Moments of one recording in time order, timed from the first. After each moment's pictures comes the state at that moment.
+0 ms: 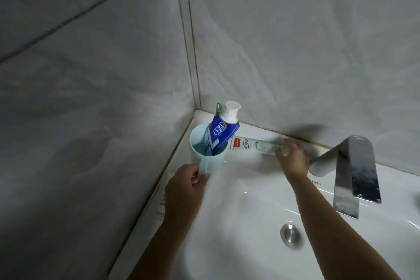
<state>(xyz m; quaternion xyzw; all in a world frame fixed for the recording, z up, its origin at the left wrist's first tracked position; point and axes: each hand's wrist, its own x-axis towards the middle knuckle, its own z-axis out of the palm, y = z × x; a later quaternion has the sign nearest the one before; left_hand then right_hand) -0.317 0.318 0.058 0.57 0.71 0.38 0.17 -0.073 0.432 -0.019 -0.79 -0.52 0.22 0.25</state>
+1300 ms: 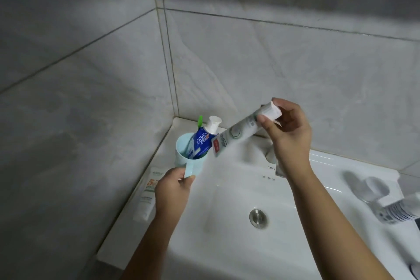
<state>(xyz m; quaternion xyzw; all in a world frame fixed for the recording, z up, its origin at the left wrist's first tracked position) -0.286 0.256 0.070 0.52 0.72 0.40 0.21 -0.086 0.292 0.195 -0.47 -0.48 0.32 0.66</state>
